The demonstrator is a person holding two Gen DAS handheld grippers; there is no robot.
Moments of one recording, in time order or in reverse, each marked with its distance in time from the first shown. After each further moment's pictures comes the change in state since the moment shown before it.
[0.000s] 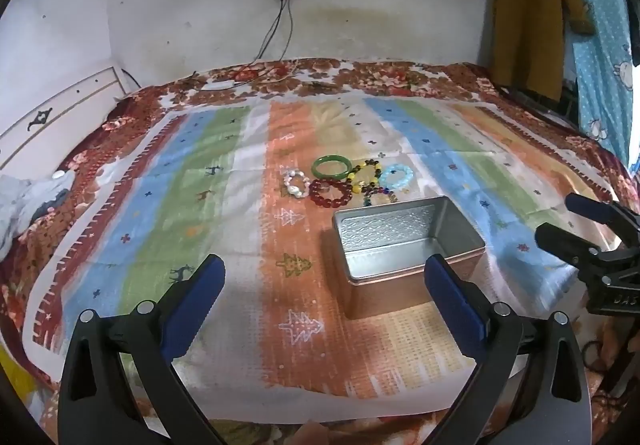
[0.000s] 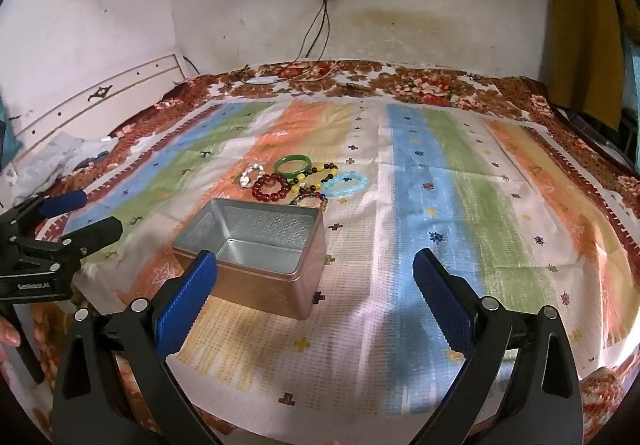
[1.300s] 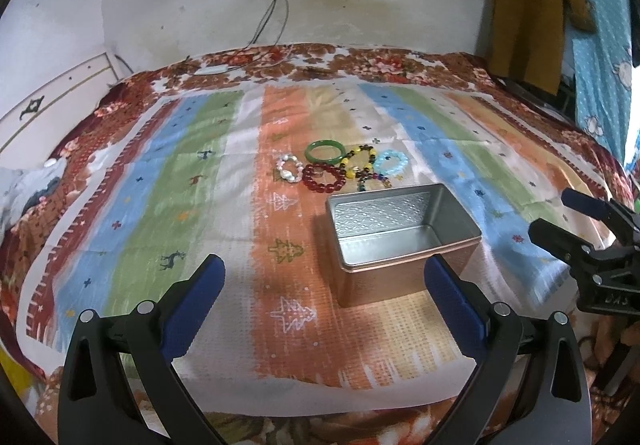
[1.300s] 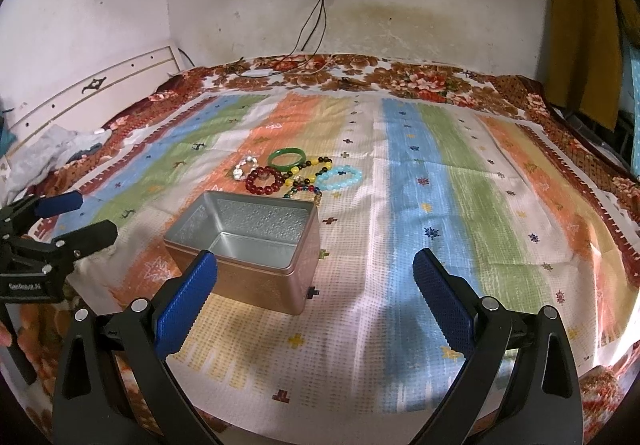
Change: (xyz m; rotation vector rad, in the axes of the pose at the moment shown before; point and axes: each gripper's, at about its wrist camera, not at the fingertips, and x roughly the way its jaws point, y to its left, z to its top) left arm 0.009 0.000 -0.009 -0.021 0.047 -0.036; right arm 0.005 -0.001 -0.002 0.005 0.024 -0.018
